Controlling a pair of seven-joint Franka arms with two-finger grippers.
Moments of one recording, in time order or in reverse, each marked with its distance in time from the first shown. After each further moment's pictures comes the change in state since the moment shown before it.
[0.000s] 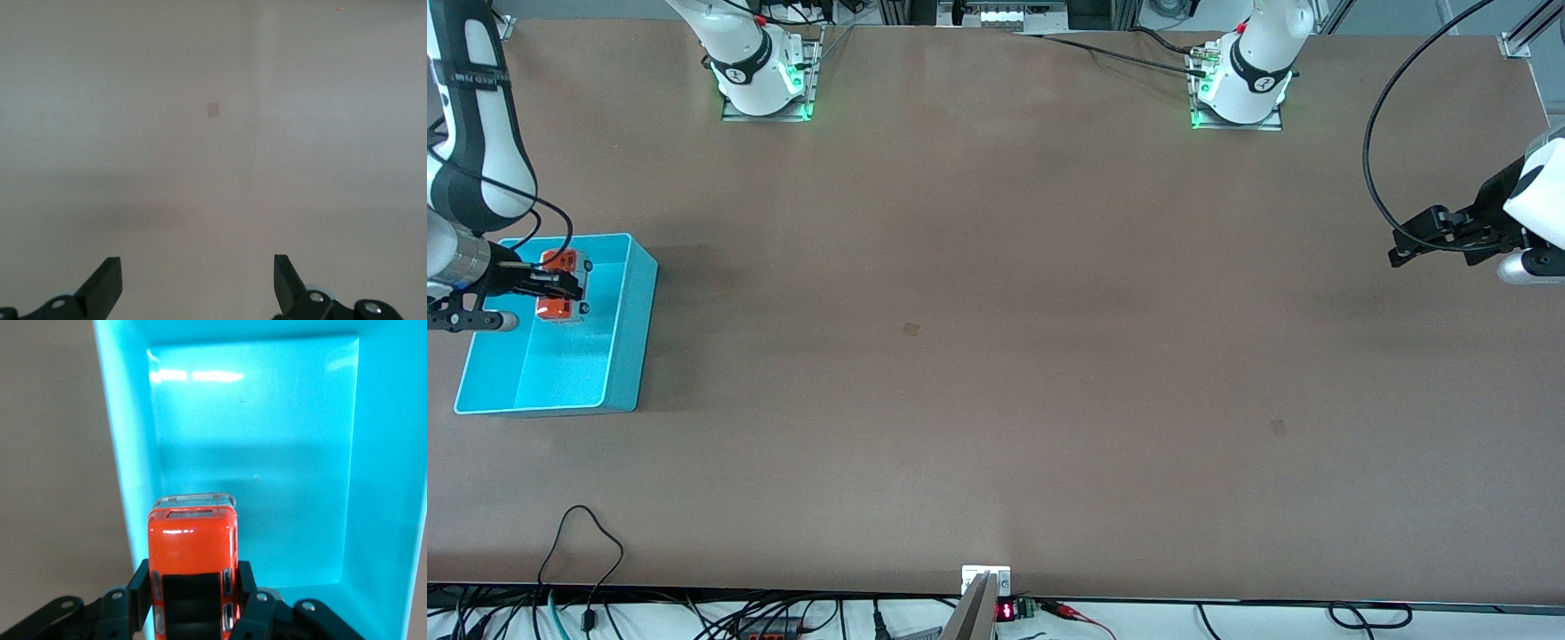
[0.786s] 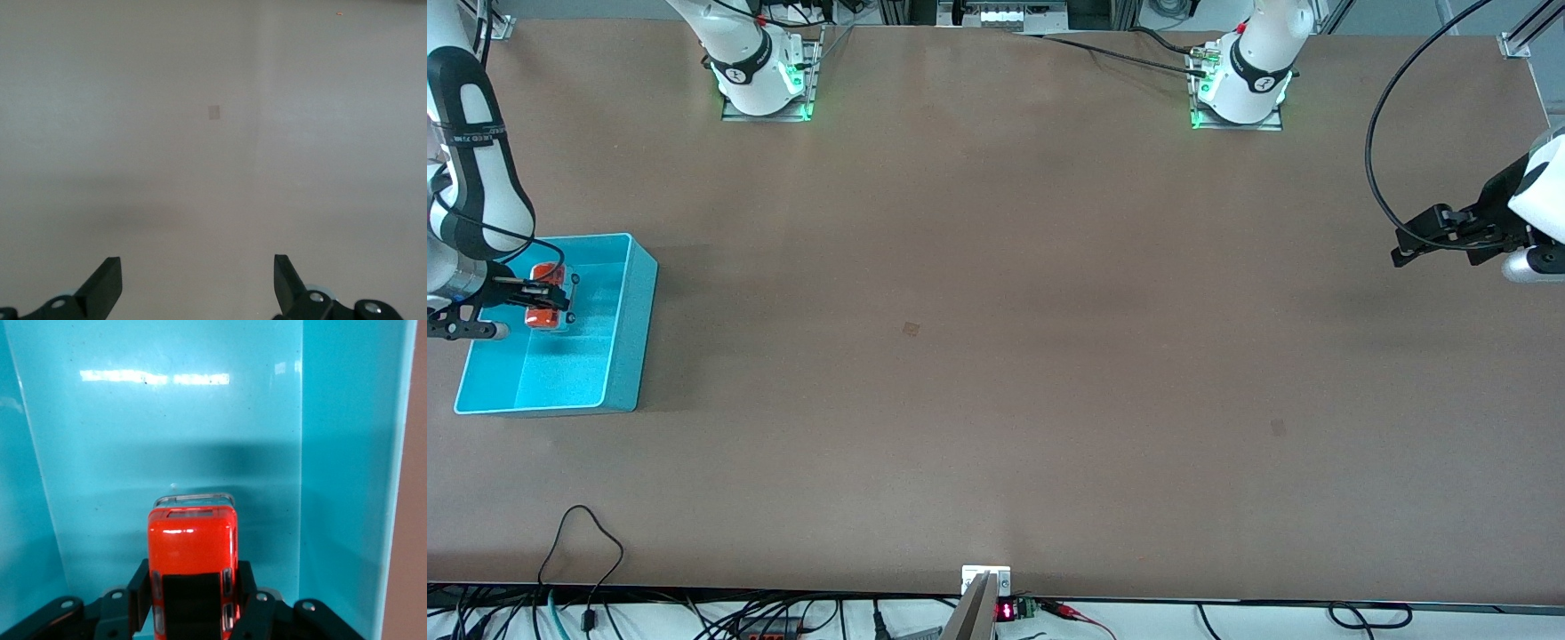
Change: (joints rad) left arm 0.013 -0.003 -0.004 0.004 0.000 0.002 0.000; right arm -0.065 0.145 -0.057 0.010 0.000 0.165 -0.117
